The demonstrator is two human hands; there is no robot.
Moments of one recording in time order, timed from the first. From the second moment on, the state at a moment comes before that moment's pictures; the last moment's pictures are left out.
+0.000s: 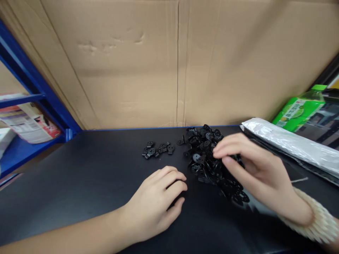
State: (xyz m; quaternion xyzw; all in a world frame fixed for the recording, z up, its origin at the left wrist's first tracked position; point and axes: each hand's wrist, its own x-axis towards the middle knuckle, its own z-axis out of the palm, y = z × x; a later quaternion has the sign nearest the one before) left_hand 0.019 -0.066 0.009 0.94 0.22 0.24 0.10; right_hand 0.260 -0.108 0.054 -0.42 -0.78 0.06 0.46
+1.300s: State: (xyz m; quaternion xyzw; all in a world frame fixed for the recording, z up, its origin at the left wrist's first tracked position) left_hand 0.029 -0.079 0.019 0.84 0.21 0.40 0.31; right_hand 0.212 -0.109 0.009 -0.29 -0.53 0.69 0.39
